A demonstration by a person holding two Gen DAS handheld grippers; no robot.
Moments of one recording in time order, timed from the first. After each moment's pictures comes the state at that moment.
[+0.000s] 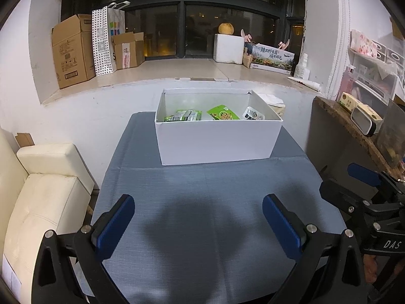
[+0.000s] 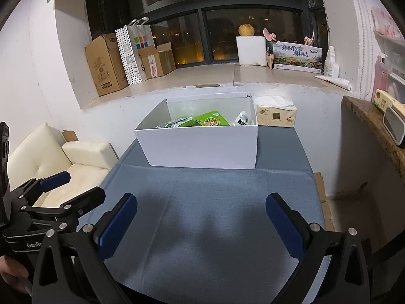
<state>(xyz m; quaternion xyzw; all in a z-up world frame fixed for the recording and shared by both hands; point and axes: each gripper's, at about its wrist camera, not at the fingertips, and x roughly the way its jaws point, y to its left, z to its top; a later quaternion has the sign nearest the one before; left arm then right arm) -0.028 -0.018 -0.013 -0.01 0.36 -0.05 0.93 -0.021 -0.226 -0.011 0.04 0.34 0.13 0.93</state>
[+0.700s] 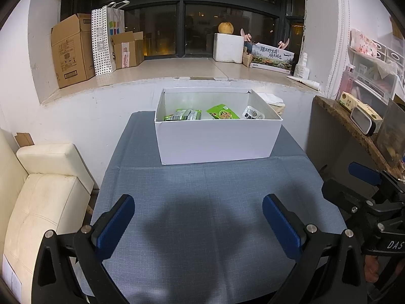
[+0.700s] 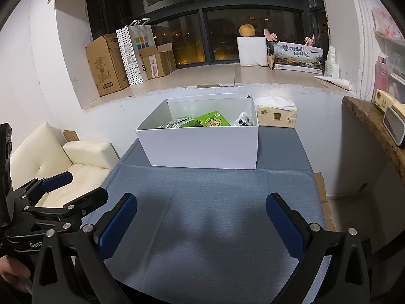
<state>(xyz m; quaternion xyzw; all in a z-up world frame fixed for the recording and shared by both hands) -0.027 -0.018 -0.014 -0.01 0.36 -0.05 0.93 -0.022 -0.225 -0.009 0.04 0.34 0.14 0.93</state>
